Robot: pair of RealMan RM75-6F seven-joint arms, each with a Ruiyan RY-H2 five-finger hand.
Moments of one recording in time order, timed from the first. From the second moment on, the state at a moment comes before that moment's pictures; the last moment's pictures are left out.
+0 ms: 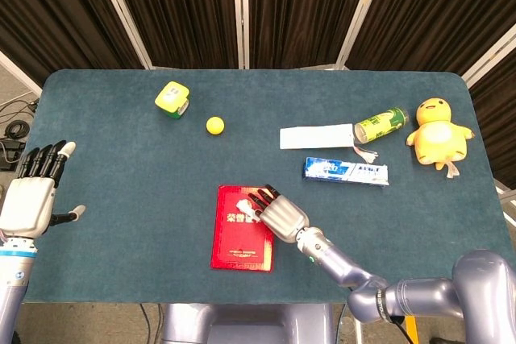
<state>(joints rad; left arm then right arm) -0.29 -1.05 -0.12 -1.92 1.27 1.40 0.31 0.94 -1.59 0.02 -1.58 -1.04 0.85 -0.73</state>
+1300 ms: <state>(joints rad) -0.28 -1.04 -0.12 -1.93 1.29 1.39 0.29 0.95 -1.63 0.01 -1.57 -1.06 0.88 -0.80</state>
